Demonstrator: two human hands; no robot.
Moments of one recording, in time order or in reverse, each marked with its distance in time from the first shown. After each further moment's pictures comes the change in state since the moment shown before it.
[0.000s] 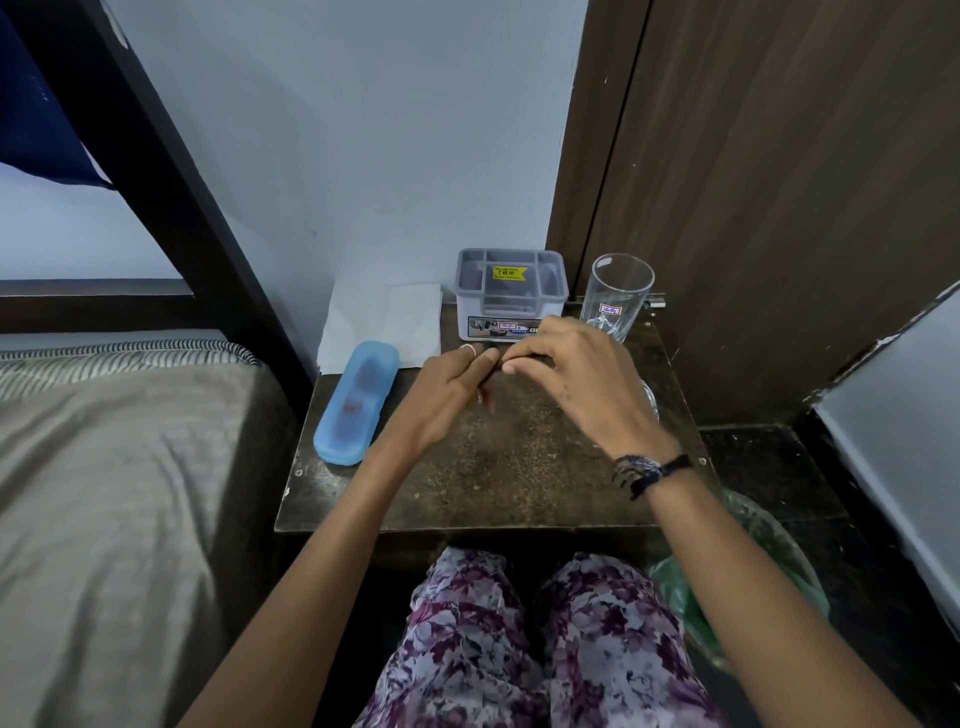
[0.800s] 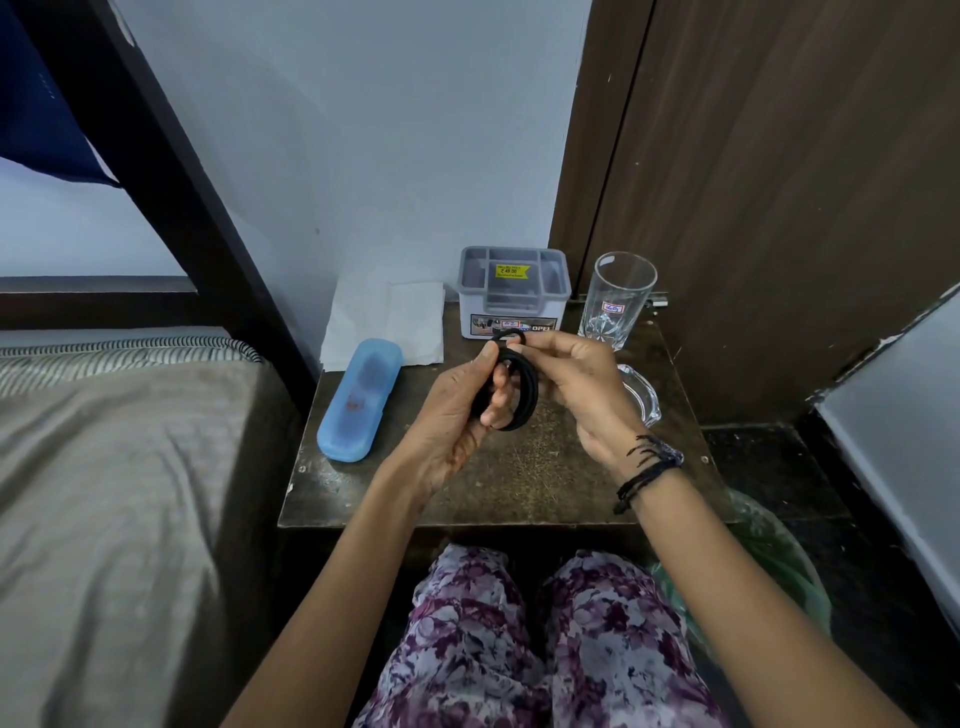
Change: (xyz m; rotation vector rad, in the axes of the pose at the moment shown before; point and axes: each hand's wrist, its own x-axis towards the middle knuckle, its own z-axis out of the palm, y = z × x) left_hand -0.021 0.019 0.018 -1.033 -0.078 -0.240; right_hand -0.002 -0.010 0.015 1.150 0.049 0.608
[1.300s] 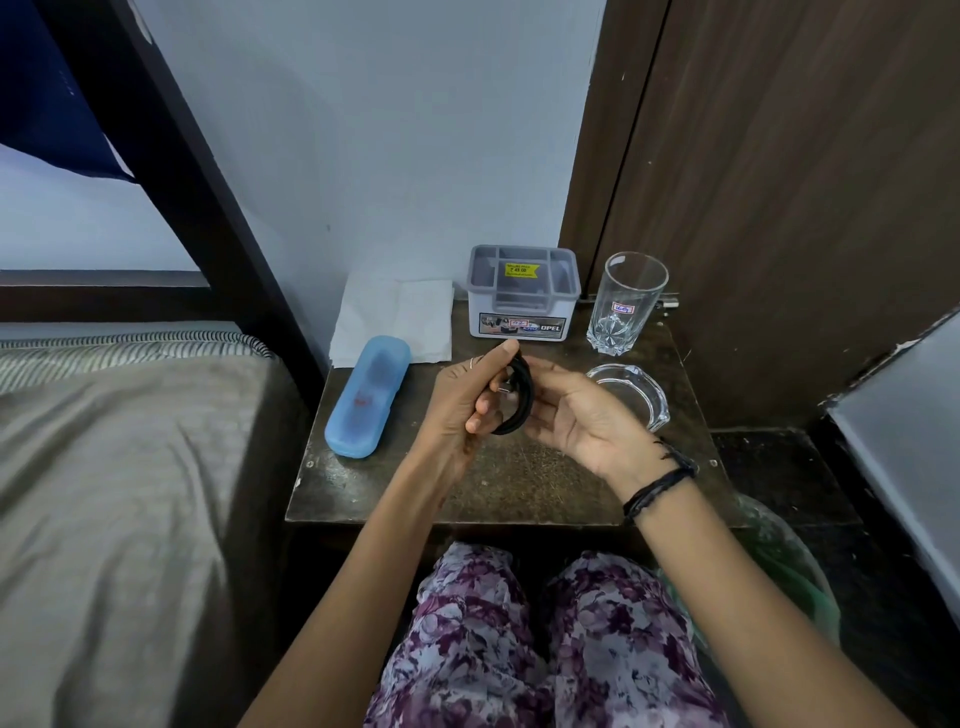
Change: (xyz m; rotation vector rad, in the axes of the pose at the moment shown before) left_hand 0.000 0.002 0.004 0.126 0.246 0.027; right_hand -0.002 0.011 0.002 0.329 -0.122 0.423
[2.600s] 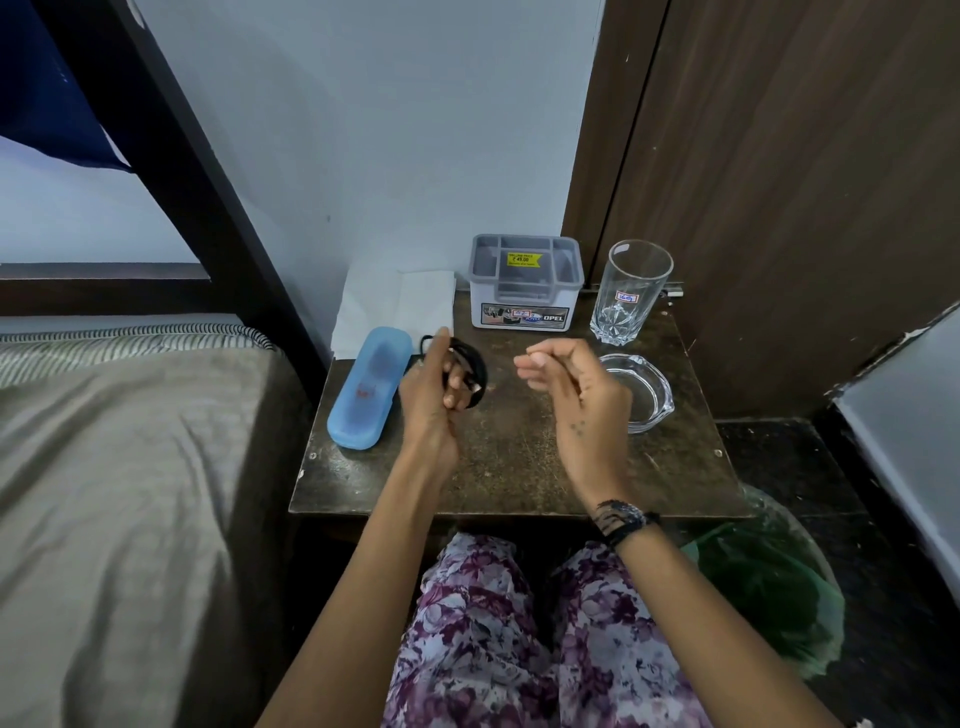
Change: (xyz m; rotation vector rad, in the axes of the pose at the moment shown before) left_hand 0.019 -0.014 -0.021 -0.128 0.310 0.094; right_hand -0.003 0.036 -0.006 -0.644 0.278 -0.959
